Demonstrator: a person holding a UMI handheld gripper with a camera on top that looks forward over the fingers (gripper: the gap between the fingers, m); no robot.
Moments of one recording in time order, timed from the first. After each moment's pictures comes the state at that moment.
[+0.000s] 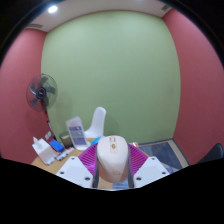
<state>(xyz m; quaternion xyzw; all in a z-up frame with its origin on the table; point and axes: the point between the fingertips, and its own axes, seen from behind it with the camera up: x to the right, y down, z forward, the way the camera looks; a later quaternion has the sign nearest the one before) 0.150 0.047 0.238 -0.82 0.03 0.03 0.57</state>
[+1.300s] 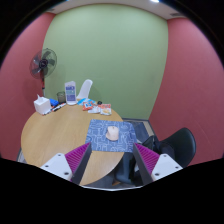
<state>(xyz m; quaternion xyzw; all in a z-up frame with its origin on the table) 0.228 -0.277 0.203 -0.88 0.01 -0.08 0.47</state>
